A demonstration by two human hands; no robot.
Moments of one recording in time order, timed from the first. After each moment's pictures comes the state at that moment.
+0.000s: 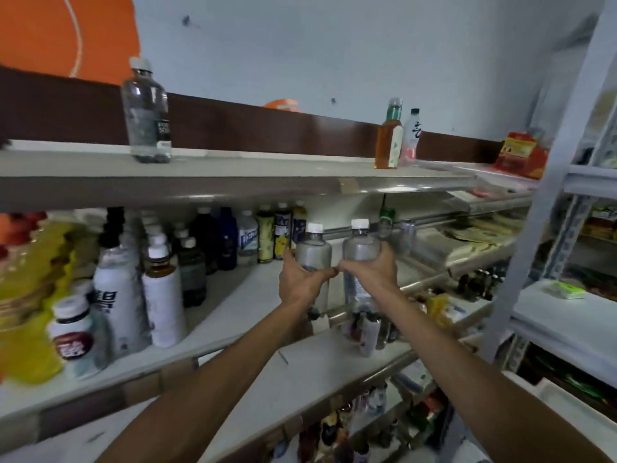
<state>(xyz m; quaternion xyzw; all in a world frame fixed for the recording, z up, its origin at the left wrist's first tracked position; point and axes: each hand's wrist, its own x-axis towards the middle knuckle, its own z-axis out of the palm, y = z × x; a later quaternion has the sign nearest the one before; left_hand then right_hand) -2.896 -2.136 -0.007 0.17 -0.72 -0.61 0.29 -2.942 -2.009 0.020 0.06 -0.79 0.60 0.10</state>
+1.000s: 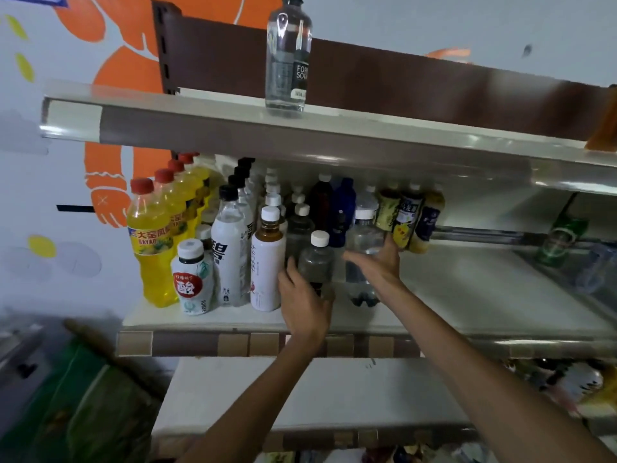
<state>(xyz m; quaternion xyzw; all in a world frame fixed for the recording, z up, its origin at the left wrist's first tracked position) -2.866 -2.265 -0.117 0.42 -0.73 -0.29 0.45 -2.980 -2.218 -0.041 0.21 -0.77 0.60 -0.08</state>
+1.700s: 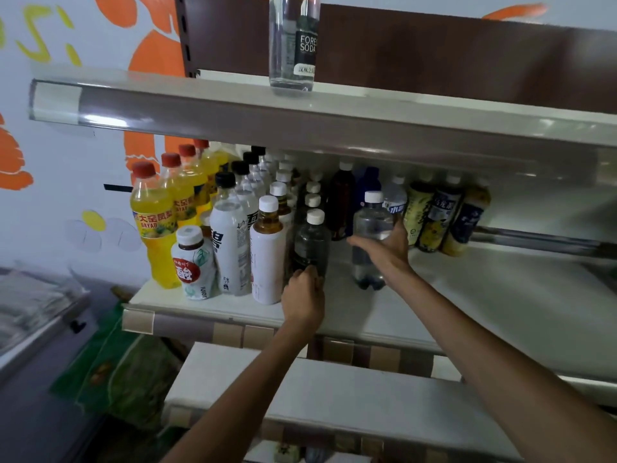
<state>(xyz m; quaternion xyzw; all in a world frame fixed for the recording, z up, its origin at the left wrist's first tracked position) -2.893 -2.292 -0.125 0.46 -0.80 -0.20 0.33 -3.029 -2.242 -0.040 0.31 -0.71 0.62 -0.10</state>
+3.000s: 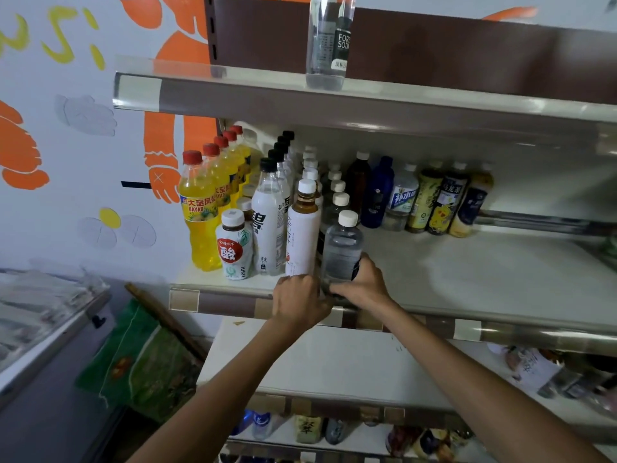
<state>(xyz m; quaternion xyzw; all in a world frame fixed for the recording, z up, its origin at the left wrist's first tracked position) -2.792 -2.288 -0.132 0.39 -0.89 -0.01 0.22 -2.916 -2.227 -0.110 0.35 -0.82 0.42 -0.15</state>
